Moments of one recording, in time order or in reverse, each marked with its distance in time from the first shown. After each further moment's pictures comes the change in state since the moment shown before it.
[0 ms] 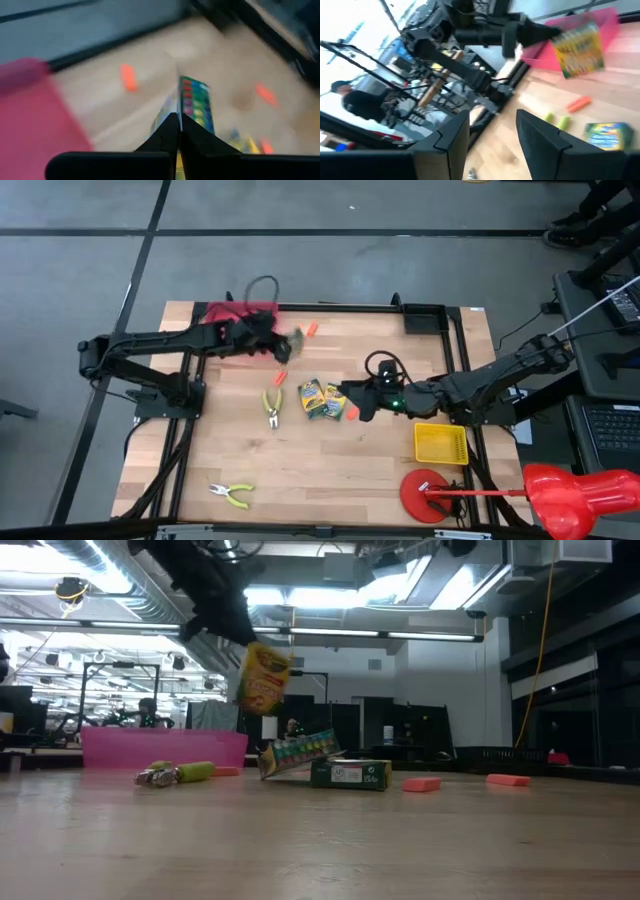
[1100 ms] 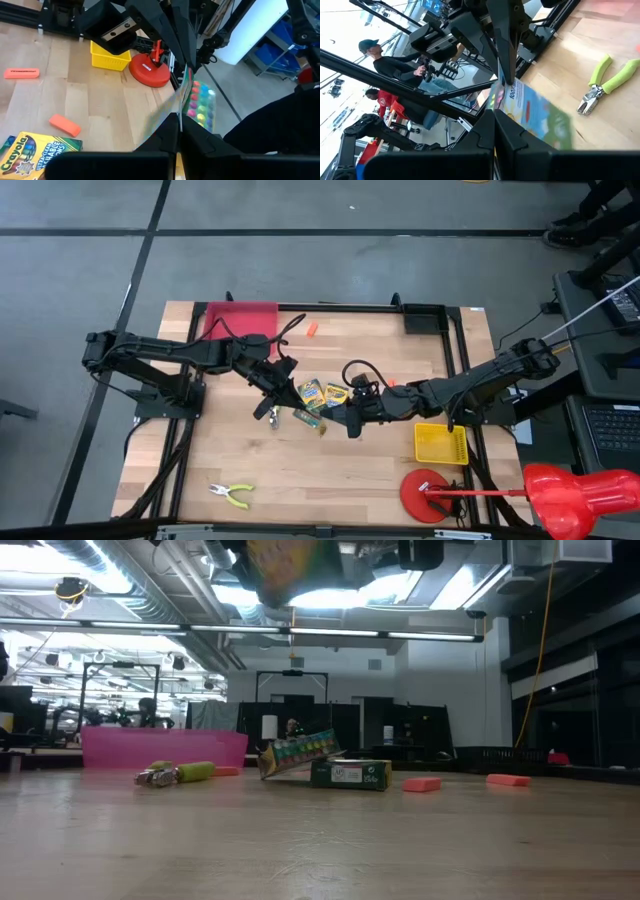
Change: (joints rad) left arm -0.266 0.062 0.033 0.330 0.839 0.377; right arm -0.054 0.161 0.000 0.188 -0.377 0.063
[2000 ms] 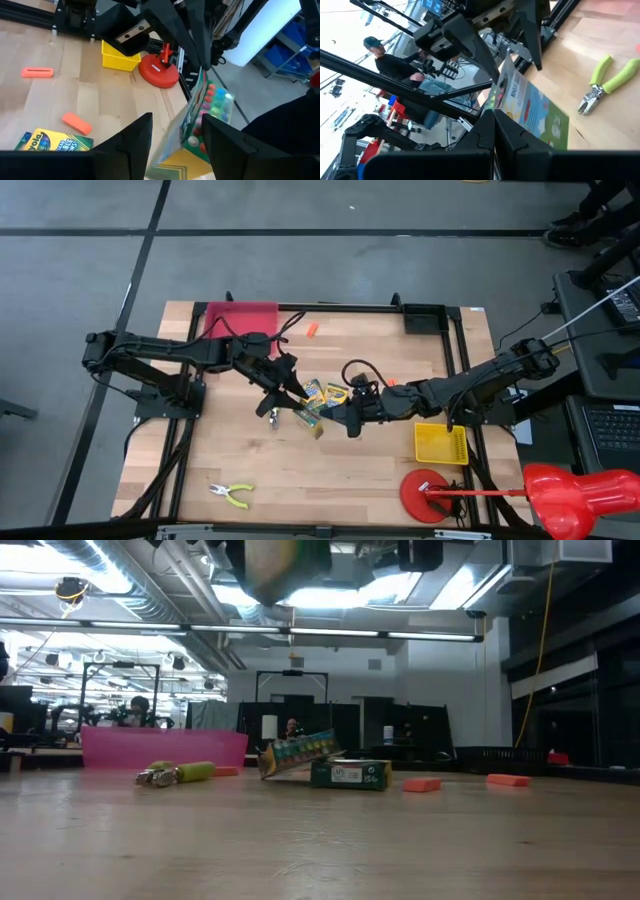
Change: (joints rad) left arm 0.017 0.000 0.001 -0.014 -0.027 0.011; right arm -0.001 0.000 0.000 -0.002 -0.009 0.004
